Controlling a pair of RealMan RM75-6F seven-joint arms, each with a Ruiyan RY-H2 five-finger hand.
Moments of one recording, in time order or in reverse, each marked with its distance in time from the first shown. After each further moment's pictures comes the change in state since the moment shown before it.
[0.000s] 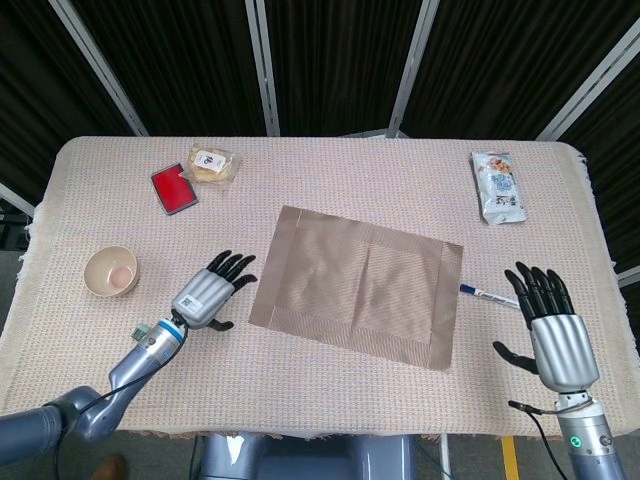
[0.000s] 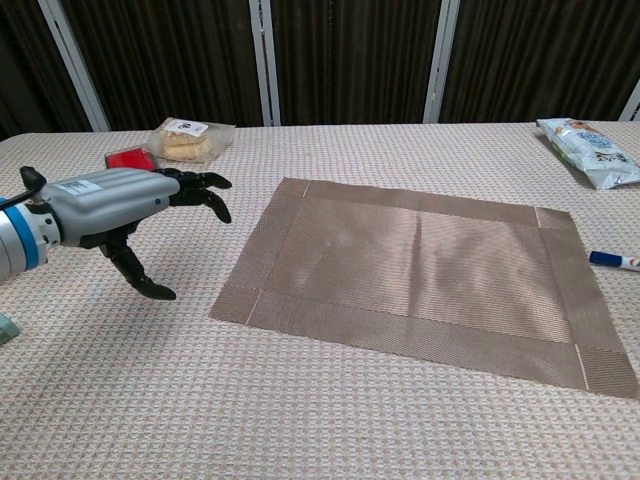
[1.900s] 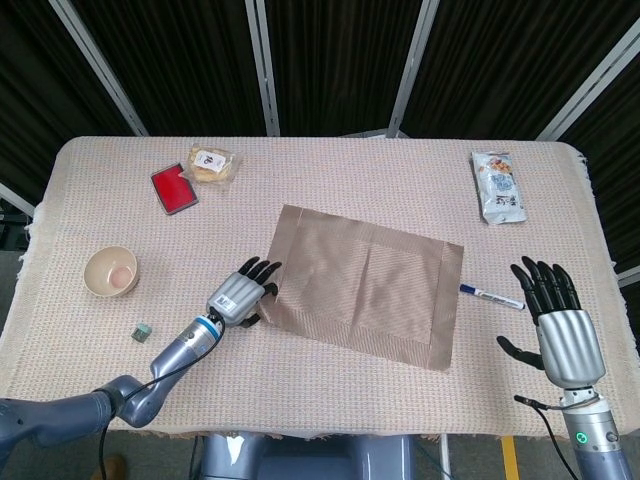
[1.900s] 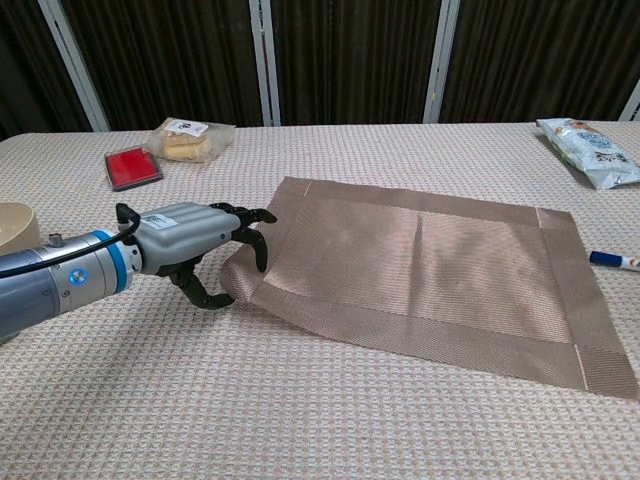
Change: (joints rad) left arm -0.115 -0.185 0.017 0.179 -0.101 -0.066 0.027; right arm -0.031 0.009 0.061 0.017 -0.030 -0.027 0.048
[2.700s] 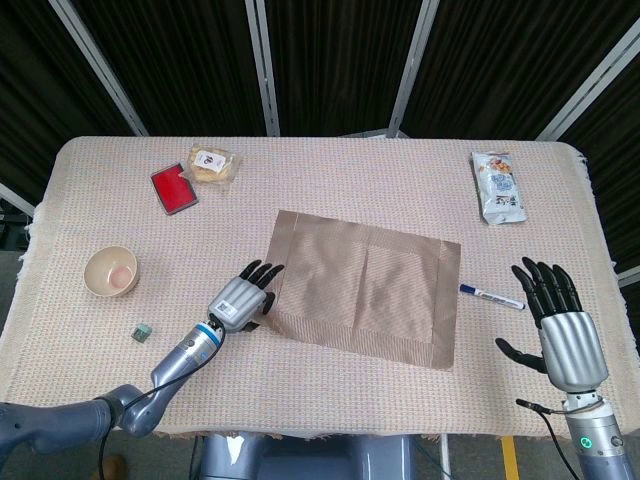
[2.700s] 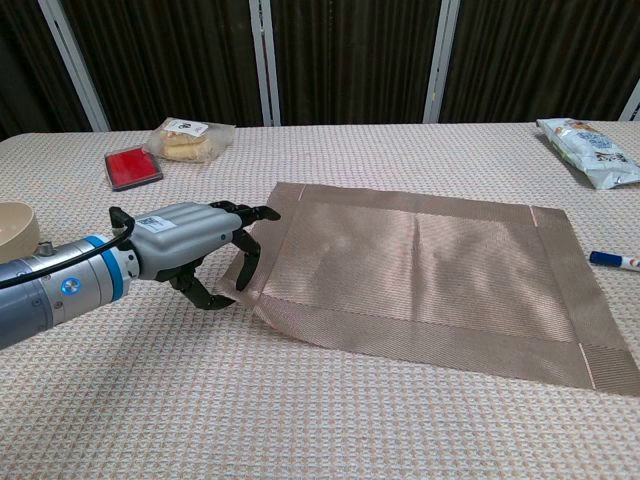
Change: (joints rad) left arm 0.028 0.010 0.018 -0.081 -0.006 0.071 0.049; right arm -0.013 0.018 0.000 -0.015 -0.035 0.018 0.052
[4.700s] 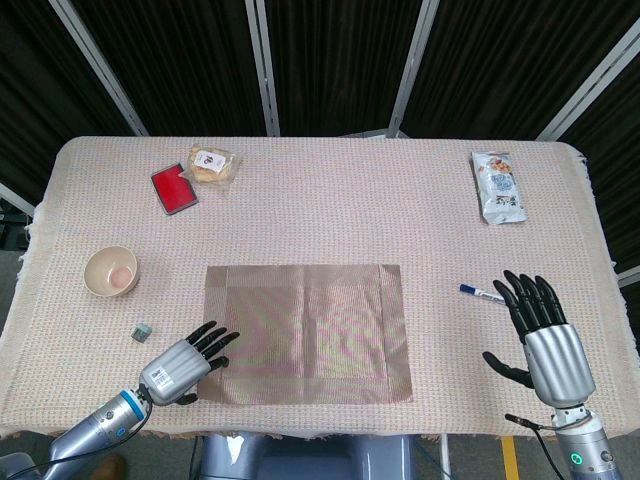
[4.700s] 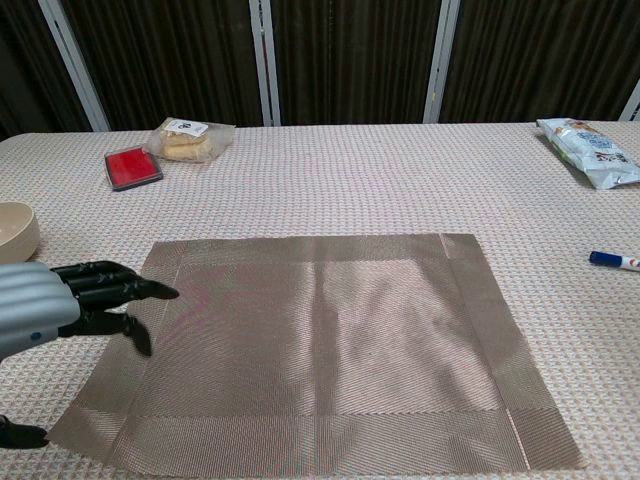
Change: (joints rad) left arm 0.205 0.417 0.307 -0.383 0.351 0.188 -0.005; right arm -0.026 -0.012 -0.033 -0.034 -0.094 0.019 -0.057
